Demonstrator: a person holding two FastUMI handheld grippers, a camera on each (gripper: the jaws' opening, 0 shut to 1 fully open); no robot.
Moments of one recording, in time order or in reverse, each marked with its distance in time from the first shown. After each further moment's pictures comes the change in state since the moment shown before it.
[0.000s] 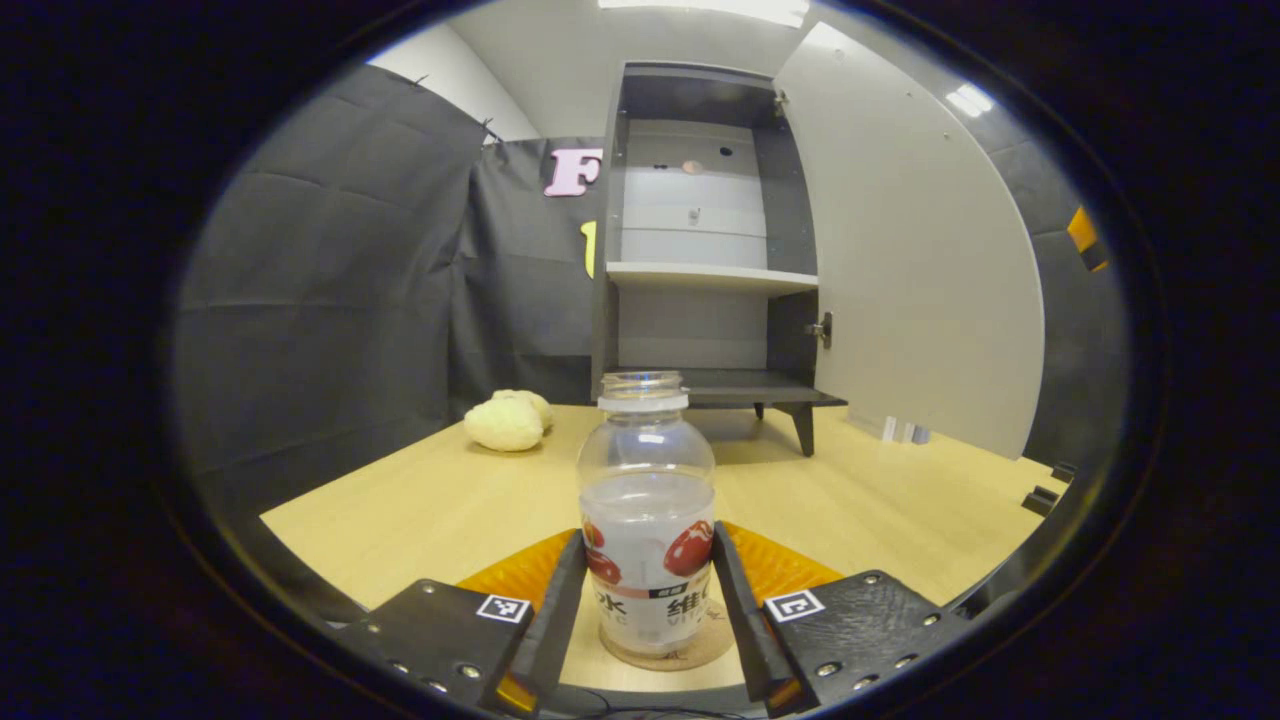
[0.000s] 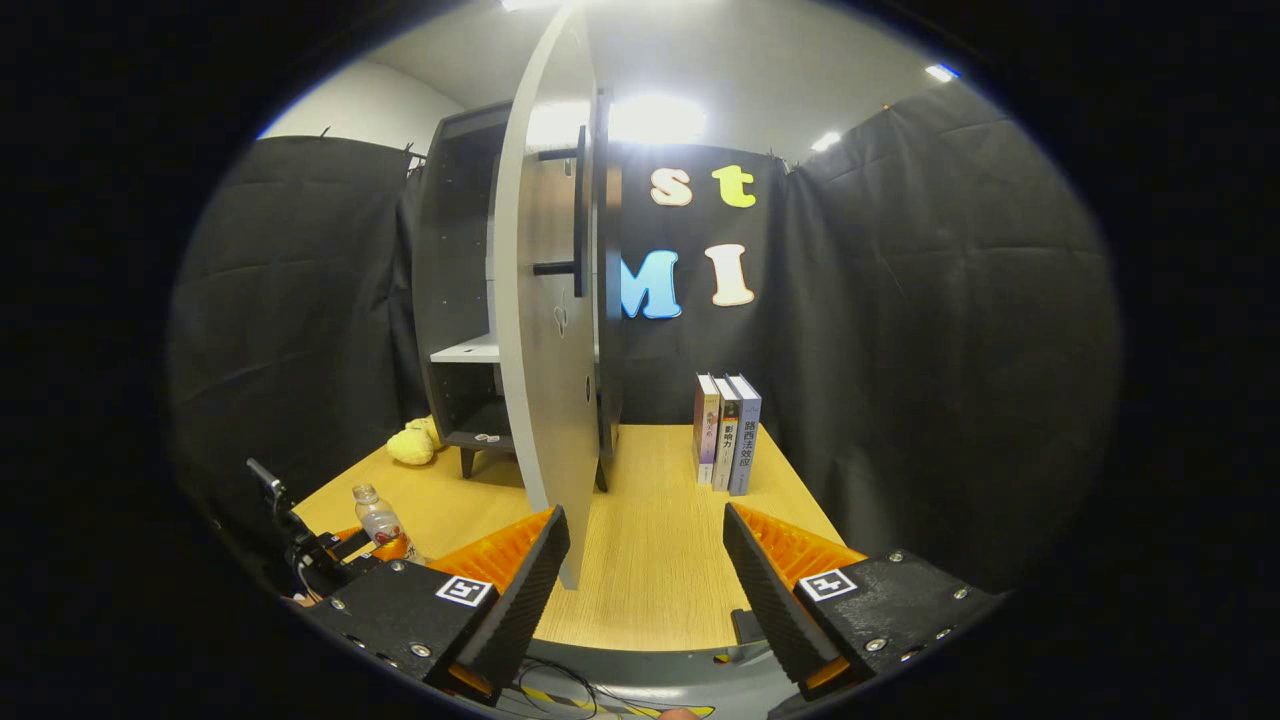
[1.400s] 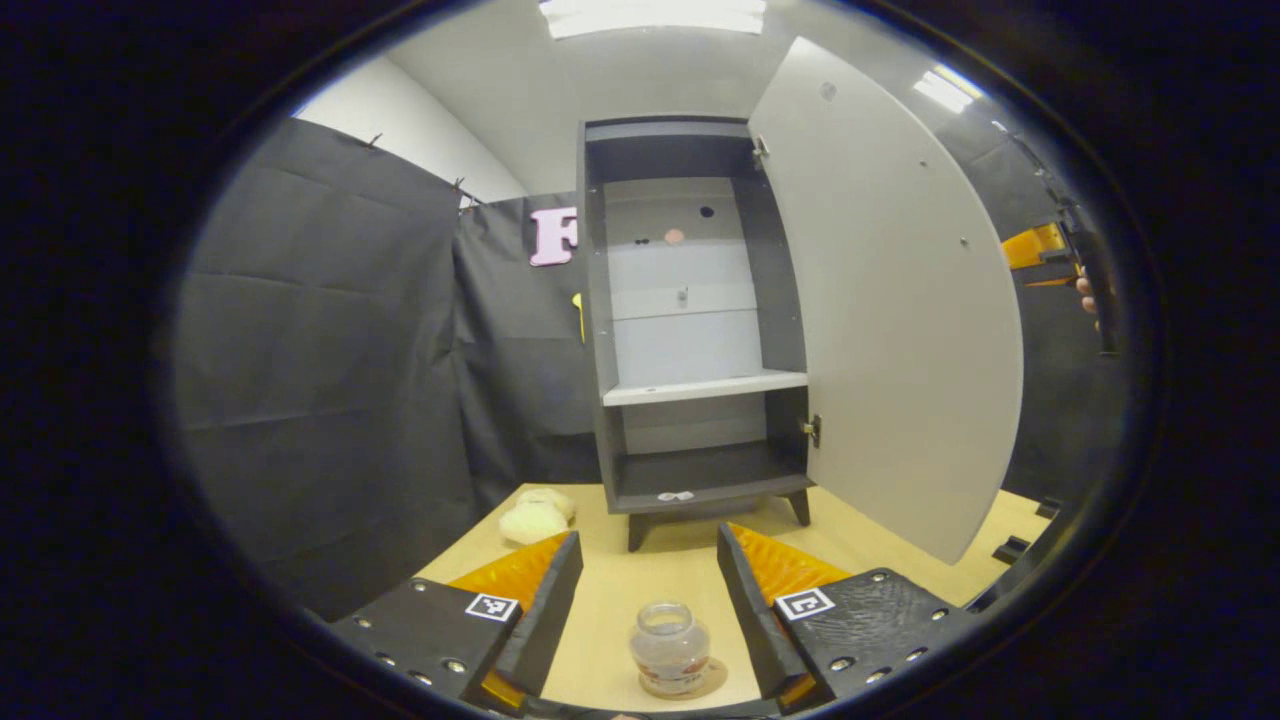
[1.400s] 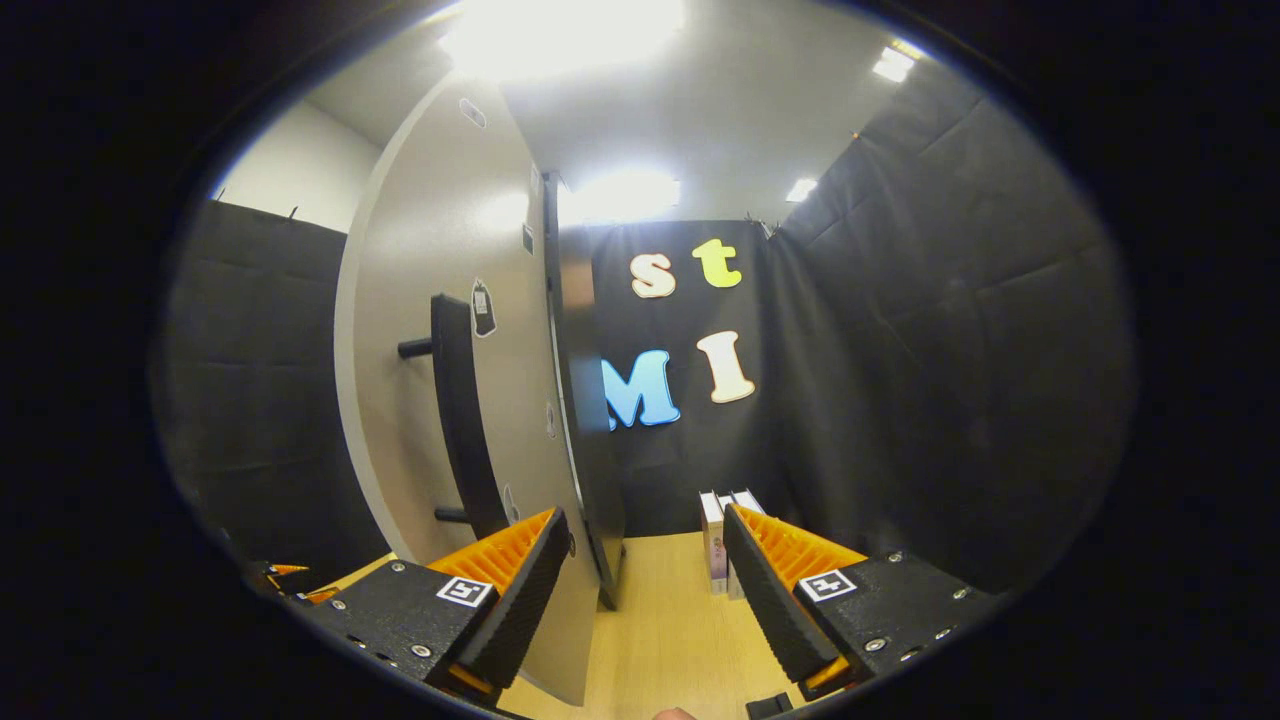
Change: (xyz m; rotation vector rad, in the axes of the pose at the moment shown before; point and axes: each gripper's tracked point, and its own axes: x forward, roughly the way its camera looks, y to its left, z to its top) left arm -0.041 0.003 0.202 0.109 -0.104 0.045; right arm 0.069 -0.027 0.153 0.123 -0.283 0.033
